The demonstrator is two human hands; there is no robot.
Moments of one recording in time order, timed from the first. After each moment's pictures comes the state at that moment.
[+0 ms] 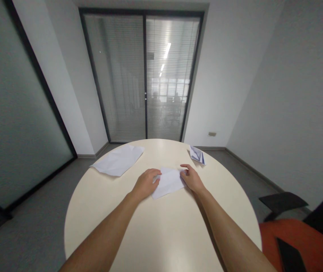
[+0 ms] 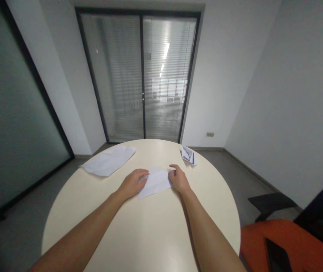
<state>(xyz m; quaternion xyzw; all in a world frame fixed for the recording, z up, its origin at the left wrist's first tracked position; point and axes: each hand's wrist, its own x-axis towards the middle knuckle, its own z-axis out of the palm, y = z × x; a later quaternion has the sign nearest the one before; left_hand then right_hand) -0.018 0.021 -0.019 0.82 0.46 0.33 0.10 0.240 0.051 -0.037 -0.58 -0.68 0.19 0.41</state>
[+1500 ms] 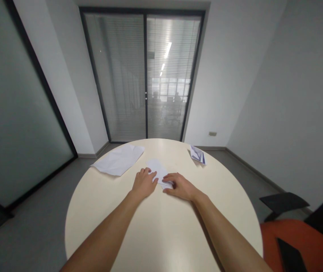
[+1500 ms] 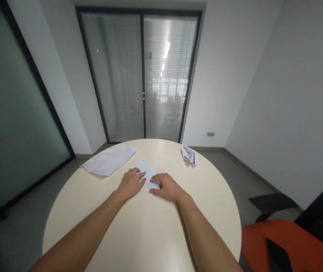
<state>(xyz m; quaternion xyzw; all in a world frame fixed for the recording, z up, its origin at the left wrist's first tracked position) -0.017 0.016 -0.018 0.80 0.57 0.18 -0.02 0.203 0.016 -0.007 -0.36 -0.88 0.16 0.25</state>
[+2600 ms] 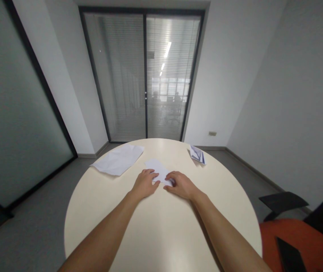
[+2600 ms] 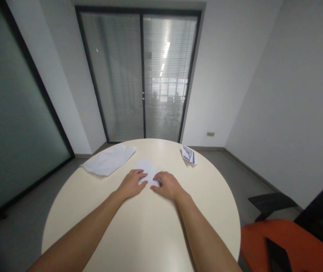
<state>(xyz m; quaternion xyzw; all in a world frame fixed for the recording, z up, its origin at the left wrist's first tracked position) -0.020 0.024 -0.032 0.81 0.52 0.25 0.03 0.203 0.018 -0.009 -0.43 -0.86 0.10 0.24</state>
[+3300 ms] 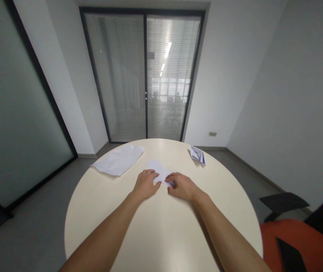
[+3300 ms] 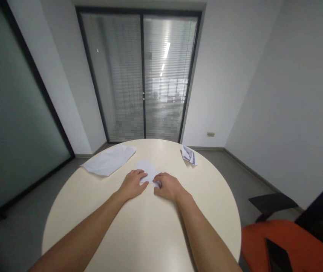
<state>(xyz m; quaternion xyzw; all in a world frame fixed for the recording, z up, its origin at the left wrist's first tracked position) -0.014 0.019 -0.026 0.81 0.54 0.24 0.02 0.203 0.010 0.002 -0.45 -0.87 0.11 0.18</state>
